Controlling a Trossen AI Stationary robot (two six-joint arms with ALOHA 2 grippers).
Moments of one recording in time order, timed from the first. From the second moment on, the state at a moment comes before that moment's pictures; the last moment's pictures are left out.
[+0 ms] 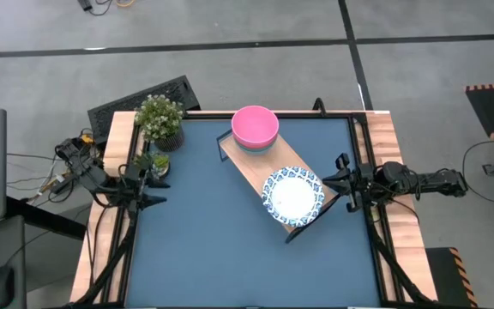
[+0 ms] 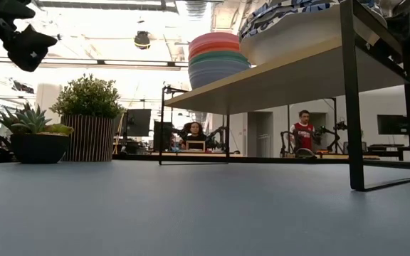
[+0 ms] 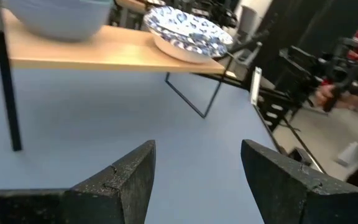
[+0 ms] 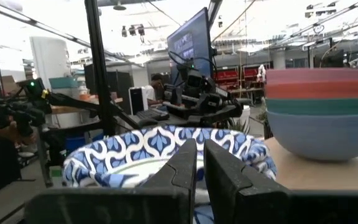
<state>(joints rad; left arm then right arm) -0.68 0.01 0.36 -0.50 -0.61 -0.44 0.07 0.00 0.01 0.26 0.03 0.10</state>
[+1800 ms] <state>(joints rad) -0.73 0.02 0.08 -0.19 1.10 0.52 0.07 0.01 0.01 0.15 0.03 0.10</state>
